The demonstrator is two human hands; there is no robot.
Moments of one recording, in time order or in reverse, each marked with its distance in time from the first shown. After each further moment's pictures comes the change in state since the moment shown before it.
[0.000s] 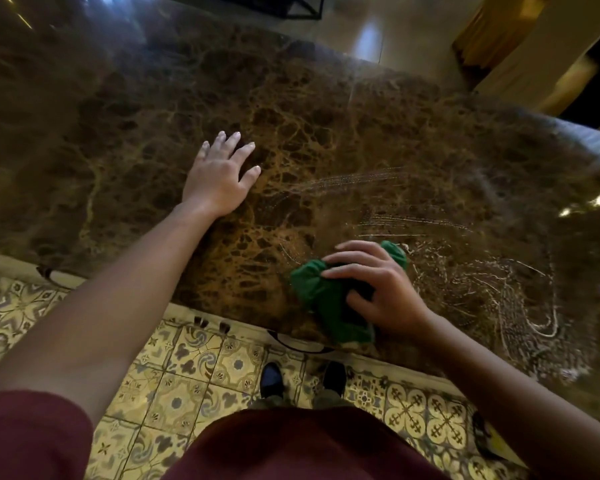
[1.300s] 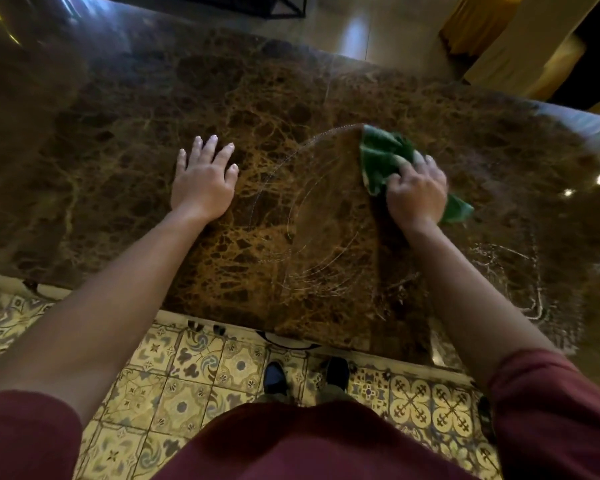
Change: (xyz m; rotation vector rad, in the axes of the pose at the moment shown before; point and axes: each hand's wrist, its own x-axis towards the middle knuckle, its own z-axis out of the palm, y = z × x) left_hand 0.002 0.016 0.006 0.036 0.007 -0.100; right_hand 0.079 0.092 -0.063 -0.540 0.256 0.739
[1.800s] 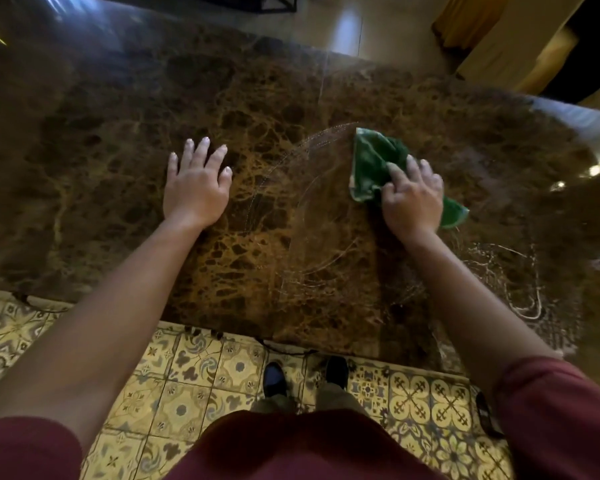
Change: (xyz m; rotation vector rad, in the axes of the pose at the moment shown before) left_hand -0.001 0.000 0.004 0.000 0.026 -0.012; right_hand -0.015 -0.002 -0.005 -0.057 -0.059 -0.026
